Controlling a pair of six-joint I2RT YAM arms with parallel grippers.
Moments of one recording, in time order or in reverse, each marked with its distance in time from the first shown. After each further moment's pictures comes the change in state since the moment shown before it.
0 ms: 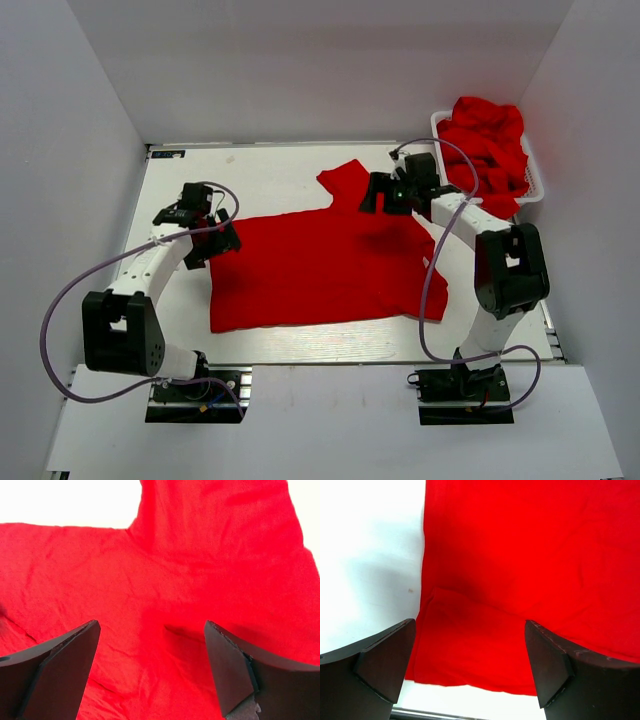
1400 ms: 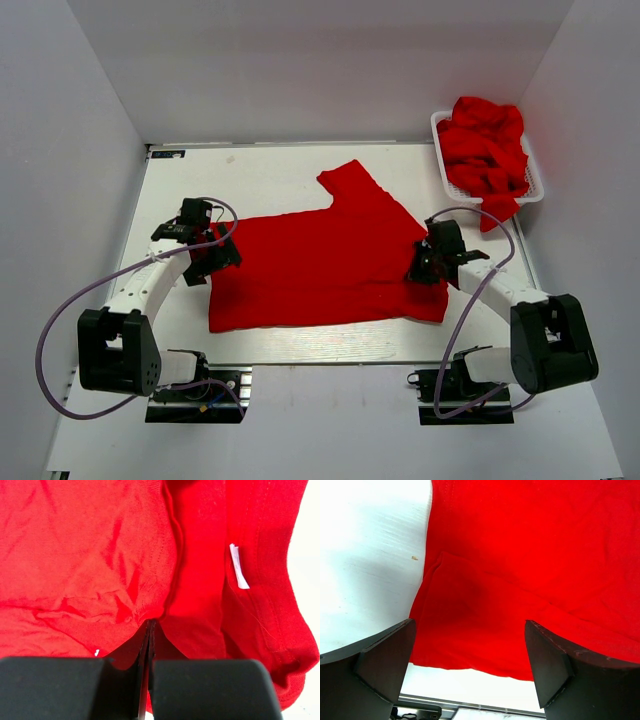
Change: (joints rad) left arm -0.009 -0.095 -0.113 -0.025 0.024 -0.037; right arm -0.029 -0.467 -0.618 -0.095 0.216 0.146
